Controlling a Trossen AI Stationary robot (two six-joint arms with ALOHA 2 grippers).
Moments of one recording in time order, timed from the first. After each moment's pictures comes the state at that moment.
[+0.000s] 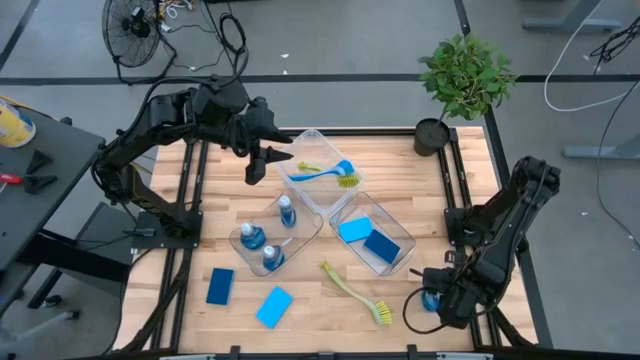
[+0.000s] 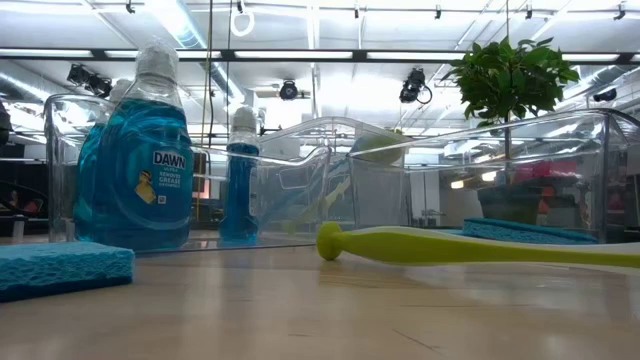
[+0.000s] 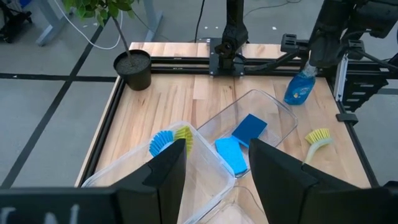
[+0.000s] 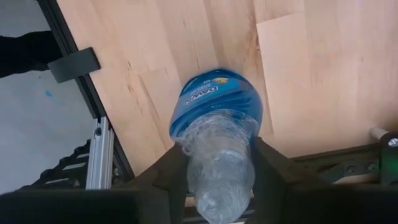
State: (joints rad) left arm 0.20 1.51 2.09 -1.13 0.10 0.10; right arm 0.96 1.44 1.18 -1.19 -0.08 1.22
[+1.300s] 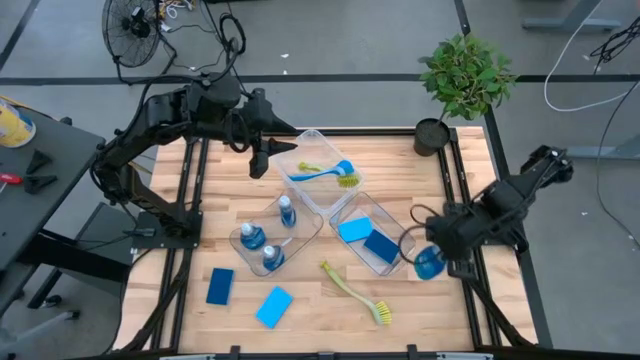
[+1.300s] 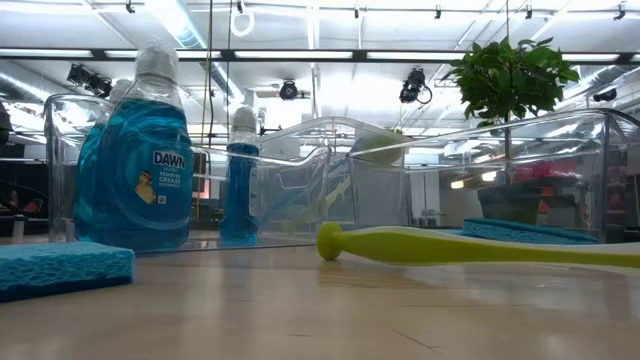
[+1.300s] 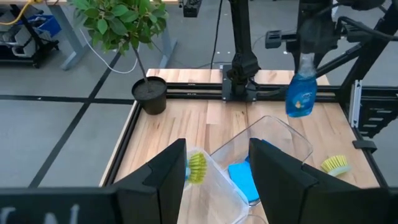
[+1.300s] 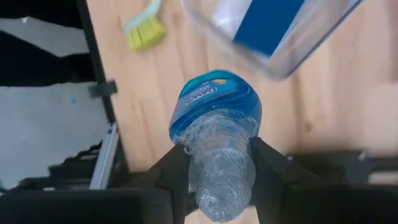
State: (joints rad) left arm 0.21 1.50 2.09 -1.02 0.05 0.10; right arm 0.60 1.25 1.48 -1.57 -0.09 0.78
